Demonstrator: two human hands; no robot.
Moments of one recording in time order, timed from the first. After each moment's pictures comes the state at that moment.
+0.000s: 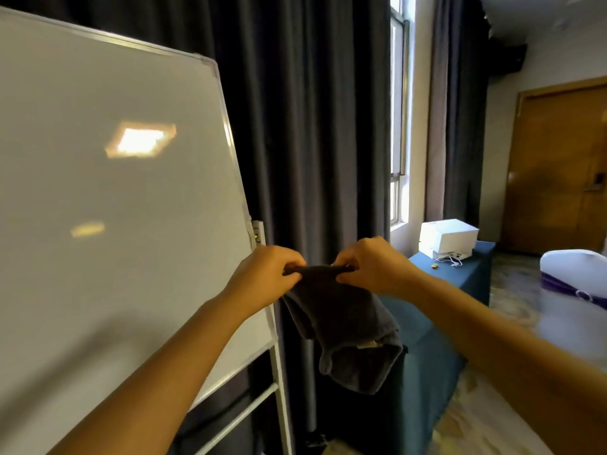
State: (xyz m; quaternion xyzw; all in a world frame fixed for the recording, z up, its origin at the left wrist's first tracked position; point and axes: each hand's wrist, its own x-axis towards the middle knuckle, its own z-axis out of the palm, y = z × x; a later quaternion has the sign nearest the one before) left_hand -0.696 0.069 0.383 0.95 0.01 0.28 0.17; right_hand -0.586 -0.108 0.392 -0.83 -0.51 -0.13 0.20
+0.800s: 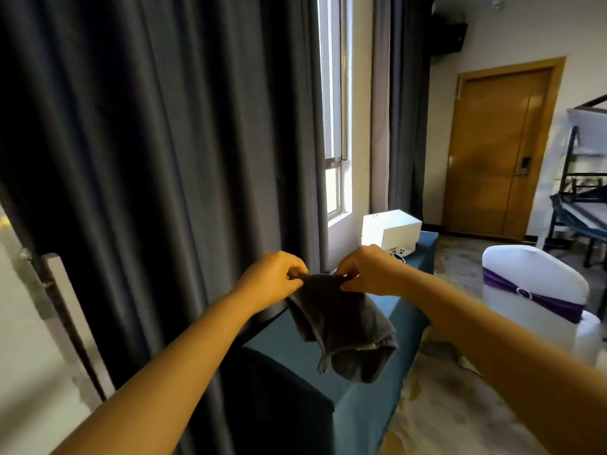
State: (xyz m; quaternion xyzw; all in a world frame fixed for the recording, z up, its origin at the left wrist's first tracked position) left_hand -0.273 0.000 0.341 0.96 -0.05 0.17 0.24; right_hand -0.195 -0.195 0.353 -0.88 -0.45 -0.06 0.13
